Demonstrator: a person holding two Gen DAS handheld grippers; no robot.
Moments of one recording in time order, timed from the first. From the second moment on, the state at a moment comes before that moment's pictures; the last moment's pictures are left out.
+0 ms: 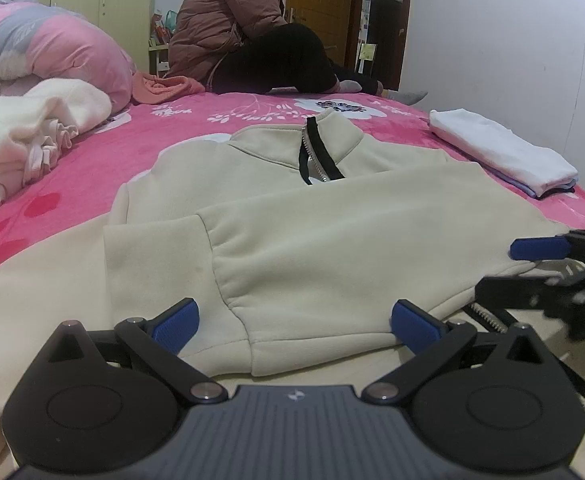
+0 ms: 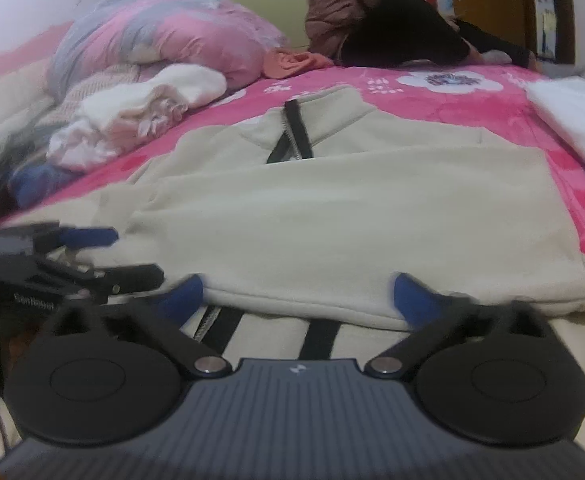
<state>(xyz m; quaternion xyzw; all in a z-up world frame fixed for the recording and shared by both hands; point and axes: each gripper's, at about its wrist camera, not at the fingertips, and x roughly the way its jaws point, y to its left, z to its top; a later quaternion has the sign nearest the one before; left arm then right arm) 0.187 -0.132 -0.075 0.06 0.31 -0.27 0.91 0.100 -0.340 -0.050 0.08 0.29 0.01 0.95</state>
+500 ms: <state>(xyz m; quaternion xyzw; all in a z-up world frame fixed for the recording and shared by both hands) 0.186 -0.135 -0.075 0.08 0.31 -0.27 0.91 0.104 -0.331 -0.053 0.05 0.32 -0.01 0.95</state>
